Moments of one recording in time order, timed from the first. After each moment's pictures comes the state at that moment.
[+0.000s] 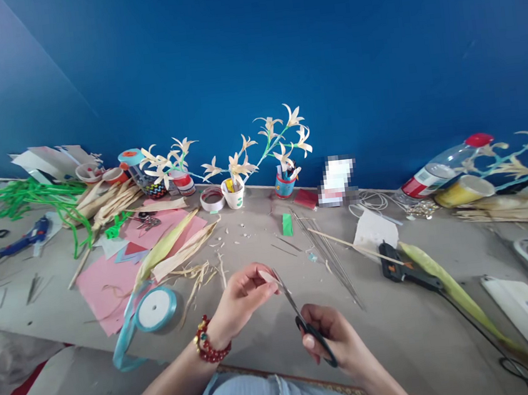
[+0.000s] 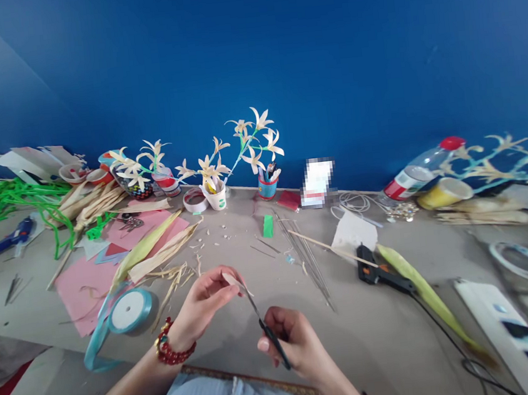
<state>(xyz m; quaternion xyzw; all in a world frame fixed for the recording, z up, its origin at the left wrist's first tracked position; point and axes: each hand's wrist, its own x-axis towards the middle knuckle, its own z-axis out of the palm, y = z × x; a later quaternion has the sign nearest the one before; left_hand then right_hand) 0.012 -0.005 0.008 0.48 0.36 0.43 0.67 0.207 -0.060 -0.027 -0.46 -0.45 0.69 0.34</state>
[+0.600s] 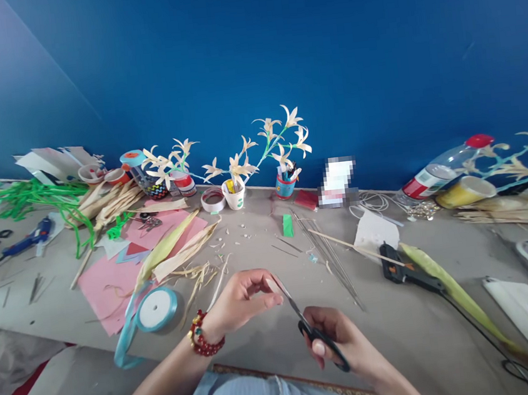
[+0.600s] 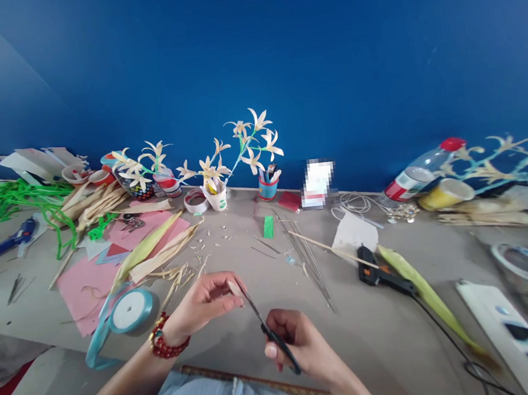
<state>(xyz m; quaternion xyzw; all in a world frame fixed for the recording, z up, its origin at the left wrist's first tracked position) 0.002 0.003 0.018 0.59 0.33 0.34 0.65 0.220 -0.057 -0.017 -0.43 -0.49 0.70 0.30</state>
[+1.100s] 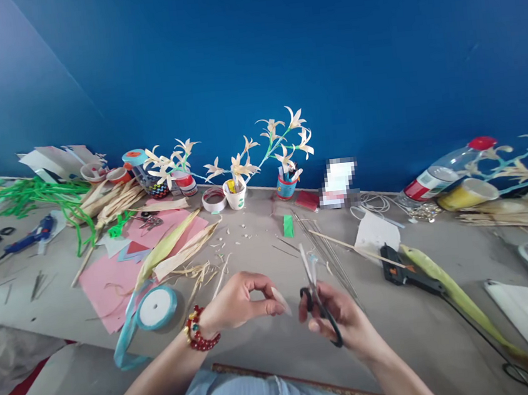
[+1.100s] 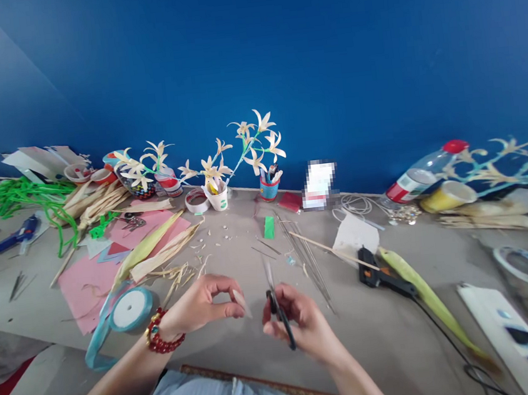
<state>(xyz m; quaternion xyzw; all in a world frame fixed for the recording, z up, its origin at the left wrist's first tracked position) -0.003 0.008 0.025 0.68 0.36 0.25 0.58 0.225 -0.038 -0.006 -0.44 -0.53 0.62 0.38</state>
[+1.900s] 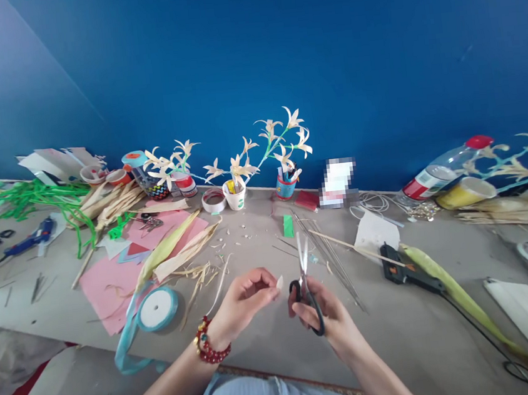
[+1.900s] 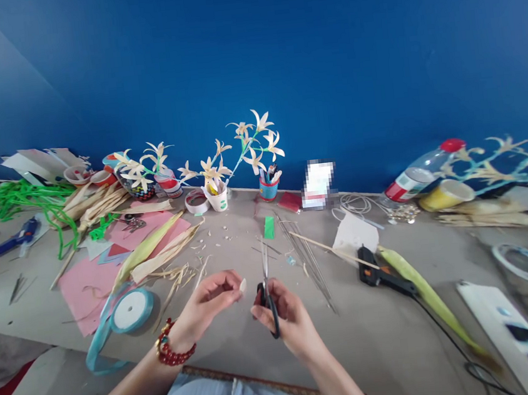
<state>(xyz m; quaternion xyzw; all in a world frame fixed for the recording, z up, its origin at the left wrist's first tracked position) 0.010 -0.006 0.006 0.53 0.36 0.40 0.66 0.196 -0.038 -0.013 -0.46 -0.47 0.62 0.42</state>
